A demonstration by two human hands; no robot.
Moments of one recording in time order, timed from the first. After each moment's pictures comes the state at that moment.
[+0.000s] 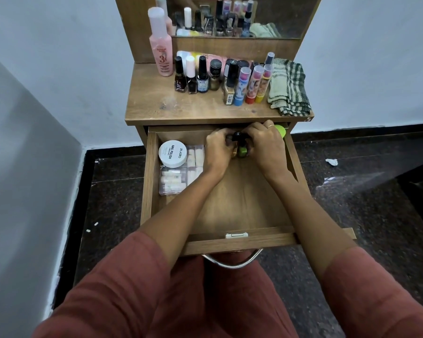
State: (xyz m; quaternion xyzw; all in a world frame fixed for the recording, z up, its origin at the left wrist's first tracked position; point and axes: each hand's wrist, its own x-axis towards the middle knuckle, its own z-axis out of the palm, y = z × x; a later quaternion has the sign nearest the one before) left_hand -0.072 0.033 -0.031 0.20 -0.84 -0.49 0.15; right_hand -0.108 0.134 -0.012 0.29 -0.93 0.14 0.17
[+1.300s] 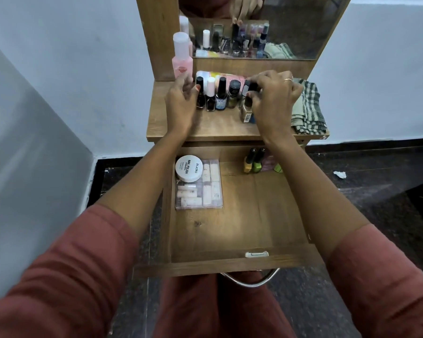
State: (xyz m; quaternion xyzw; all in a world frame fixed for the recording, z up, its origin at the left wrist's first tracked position) left_hand -0.100 -0.090 0.040 0.21 -0.77 -0.52 0.32; right_hand -0.133 0.067 0.075 0.21 -0.92 0.25 0.23
